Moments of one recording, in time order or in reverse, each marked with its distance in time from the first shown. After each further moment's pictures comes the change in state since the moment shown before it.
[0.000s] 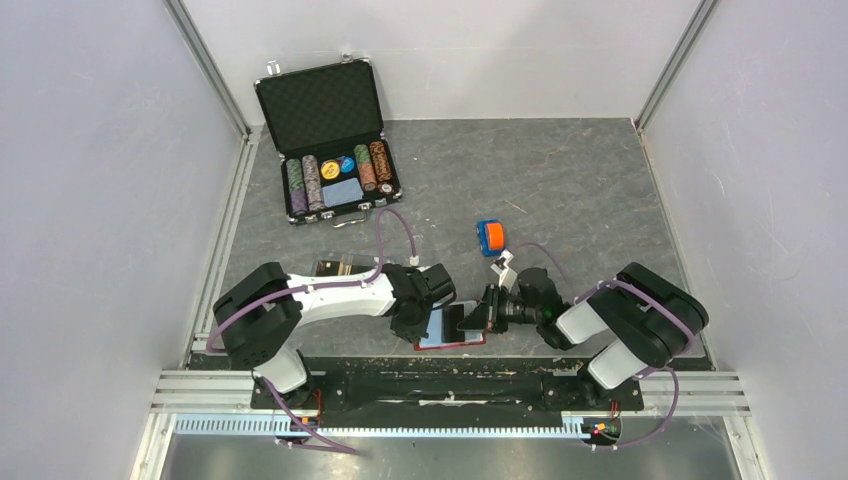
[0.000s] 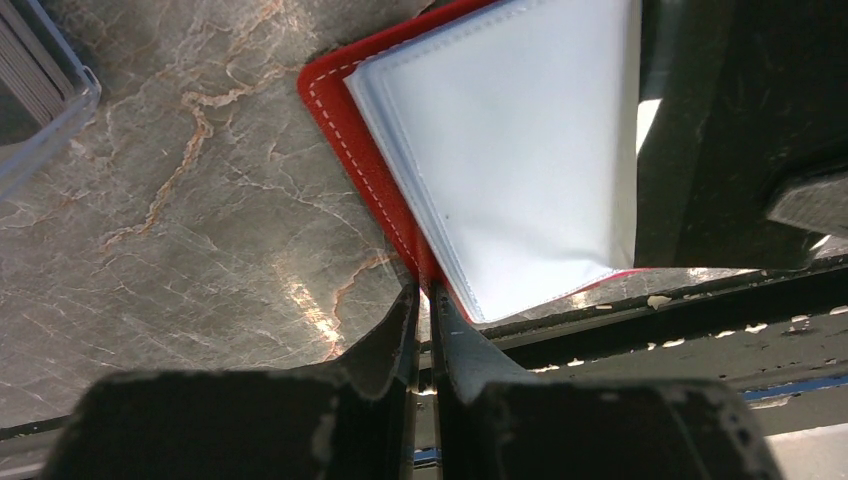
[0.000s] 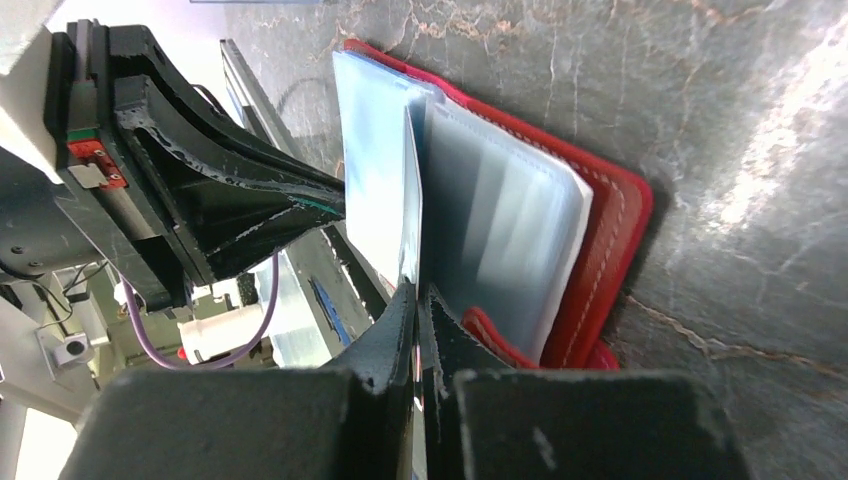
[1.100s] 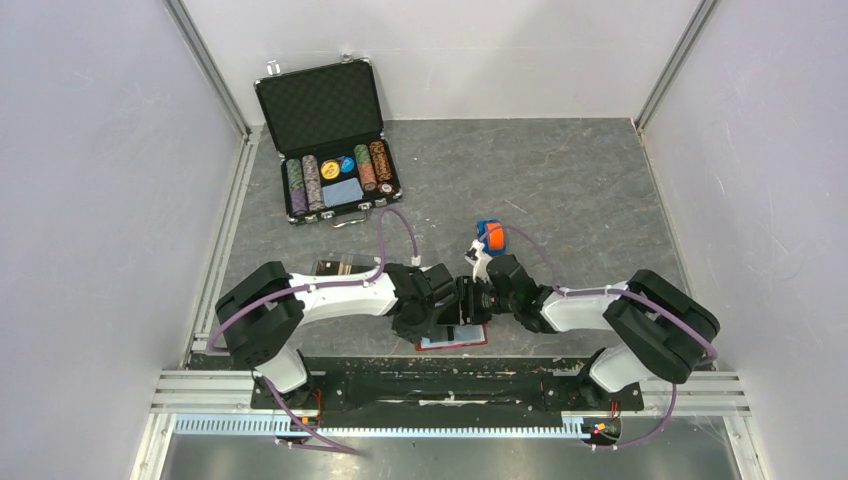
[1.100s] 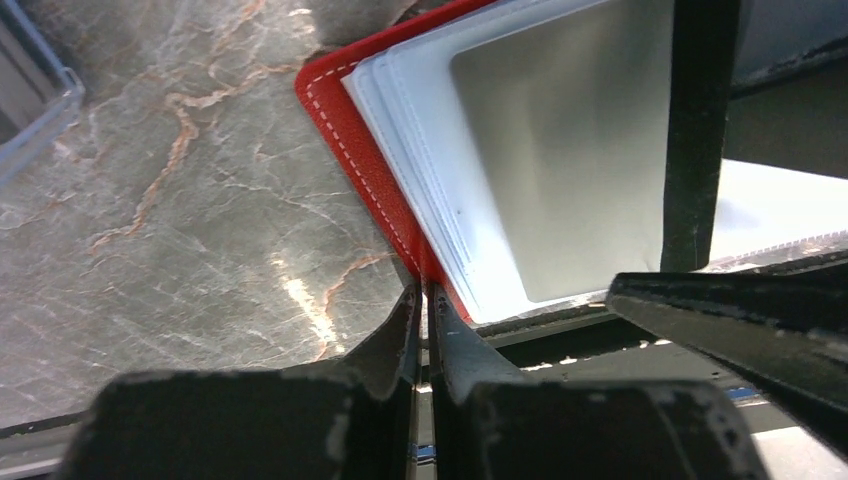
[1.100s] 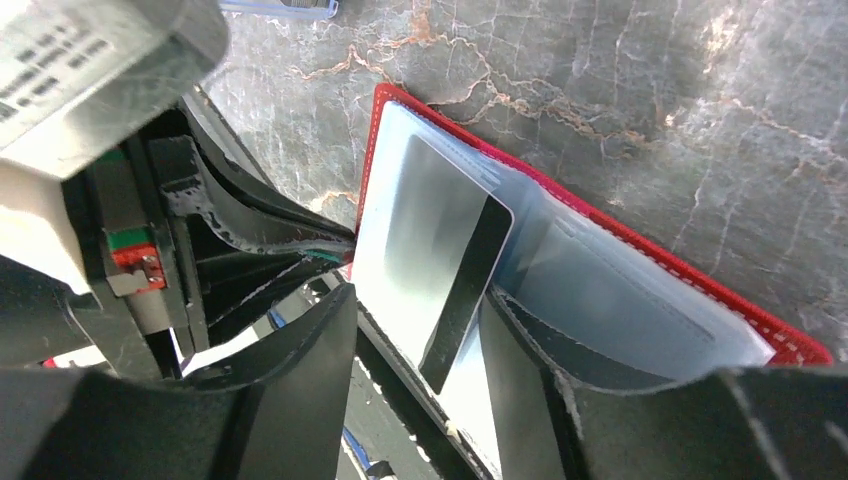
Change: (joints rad) left arm -0.002 0.009 0.014 -0.013 -0.001 0.000; right arm 0.152 -0.061 0.231 -0.388 0.178 -0.155
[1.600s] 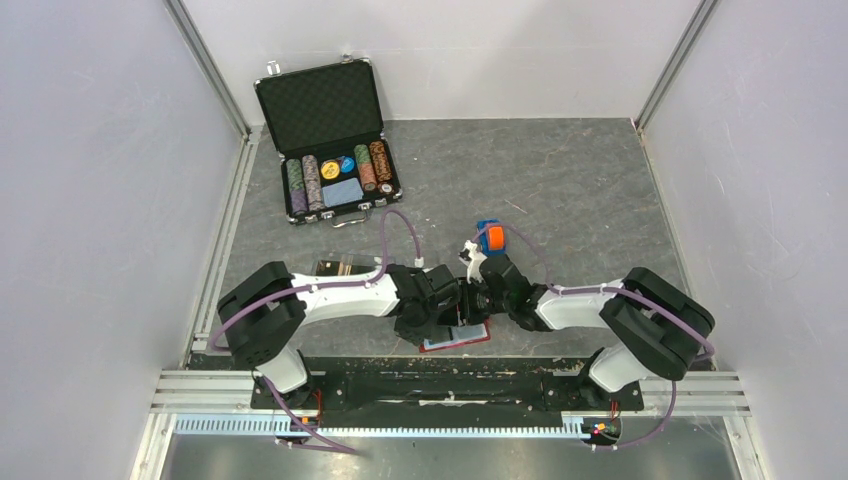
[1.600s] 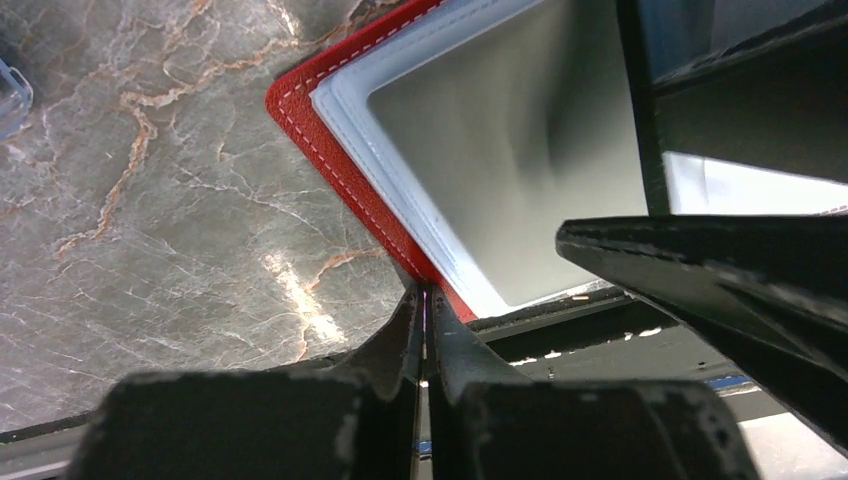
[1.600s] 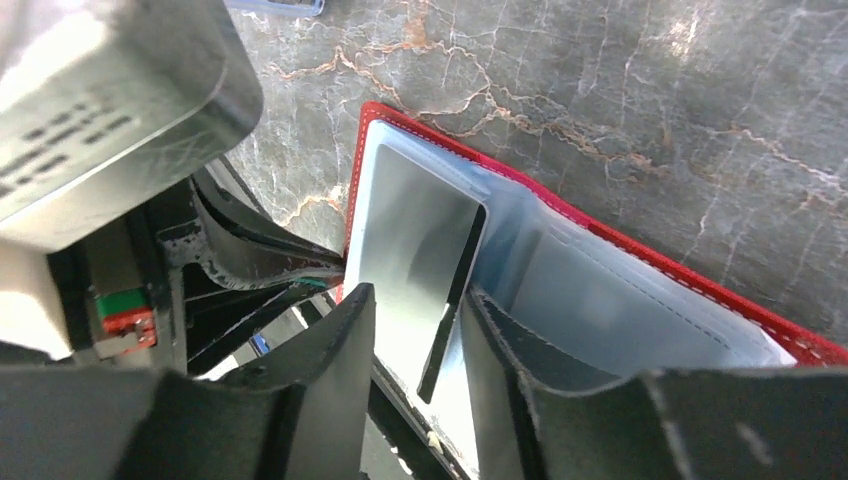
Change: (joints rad) left arm -0.011 0.005 0.000 0.025 0.028 0.000; right arm 0.037 -0.002 0.053 -0.097 0.052 -0.084
